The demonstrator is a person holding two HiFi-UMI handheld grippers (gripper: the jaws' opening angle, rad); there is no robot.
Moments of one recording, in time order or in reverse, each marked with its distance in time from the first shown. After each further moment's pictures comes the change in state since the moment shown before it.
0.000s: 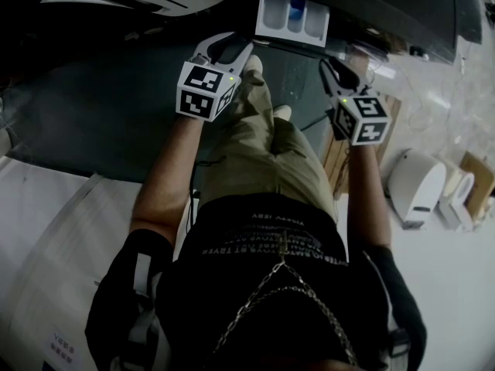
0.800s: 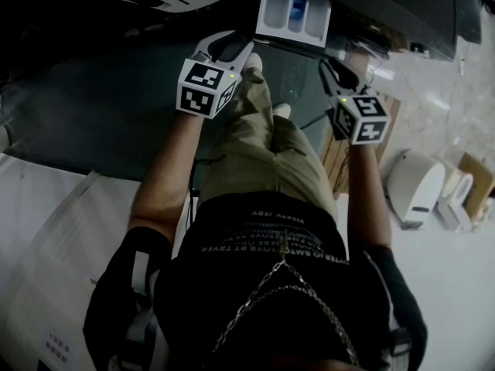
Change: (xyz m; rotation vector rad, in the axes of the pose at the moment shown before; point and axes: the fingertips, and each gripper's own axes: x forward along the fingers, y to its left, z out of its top) left arm -0.009 -0.008 -0.012 -0.005 -0.002 0.001; right arm -0.007 0.009 -0.016 -0.017 0.009 0.009
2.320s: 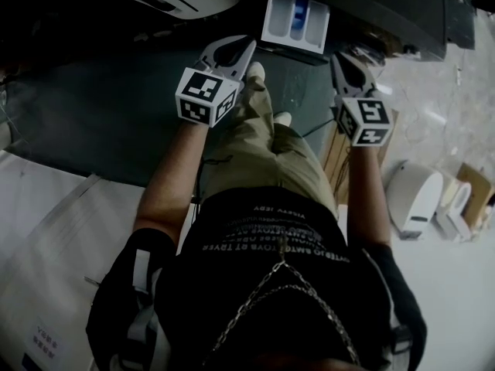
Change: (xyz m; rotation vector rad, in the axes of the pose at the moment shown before) left arm -0.060 -0.029 0.046 0.006 -0.222 -0.009; right arm -0.050 0.021 0.064 -0.148 -0.217 -0.057
